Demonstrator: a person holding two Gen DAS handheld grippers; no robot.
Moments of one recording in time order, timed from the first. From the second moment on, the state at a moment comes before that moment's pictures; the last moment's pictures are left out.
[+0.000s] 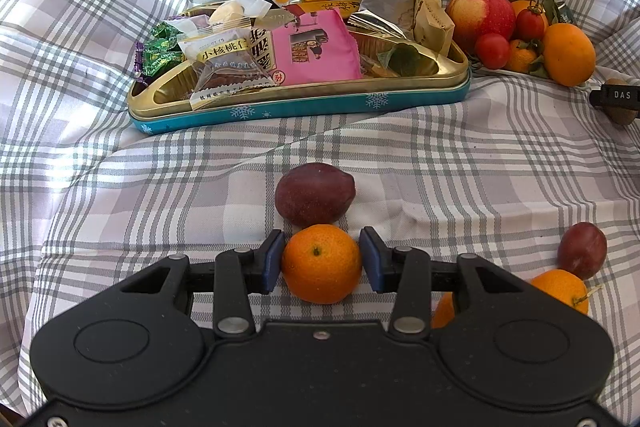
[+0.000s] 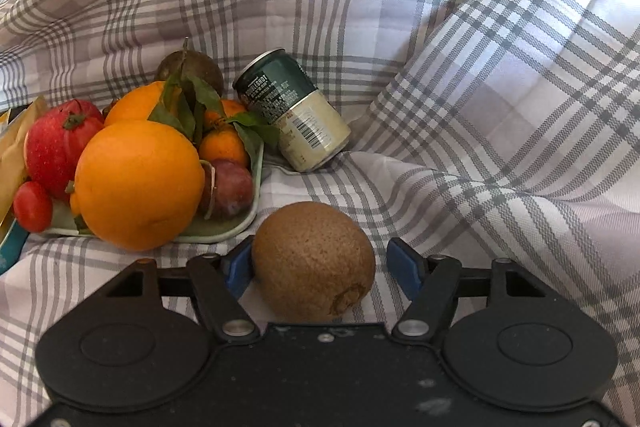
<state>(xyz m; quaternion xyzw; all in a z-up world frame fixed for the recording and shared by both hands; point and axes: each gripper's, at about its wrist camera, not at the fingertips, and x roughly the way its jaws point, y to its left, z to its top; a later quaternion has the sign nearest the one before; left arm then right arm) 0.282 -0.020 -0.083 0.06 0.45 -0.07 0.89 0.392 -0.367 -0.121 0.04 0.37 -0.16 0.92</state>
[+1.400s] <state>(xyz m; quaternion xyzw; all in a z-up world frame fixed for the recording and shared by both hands) 0.282 -0.021 -0.081 0.06 0.46 -0.07 0.89 0.210 -0.279 -0.078 0.14 0.42 -0.06 0.90</state>
